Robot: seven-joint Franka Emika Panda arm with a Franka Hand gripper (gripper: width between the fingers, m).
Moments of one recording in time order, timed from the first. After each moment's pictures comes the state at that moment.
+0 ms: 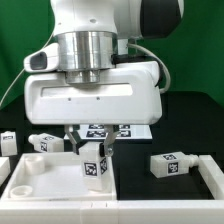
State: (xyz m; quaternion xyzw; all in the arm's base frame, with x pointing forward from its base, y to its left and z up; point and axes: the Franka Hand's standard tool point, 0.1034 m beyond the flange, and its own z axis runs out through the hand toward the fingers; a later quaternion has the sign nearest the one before) arm 0.649 -0.011 0.084 -0.95 0.29 -0.11 0.05
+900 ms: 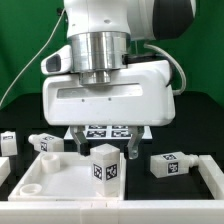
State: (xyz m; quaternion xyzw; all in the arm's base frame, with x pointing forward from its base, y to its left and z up) arm 0.654 0.004 0.086 -0.98 0.18 -0.12 0.04
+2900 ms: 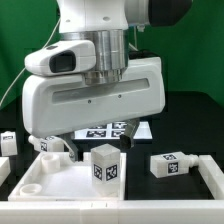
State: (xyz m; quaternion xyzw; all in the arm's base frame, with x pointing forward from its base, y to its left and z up) arm 0.656 -0.003 0.089 -0.96 -0.29 -0.04 0.01
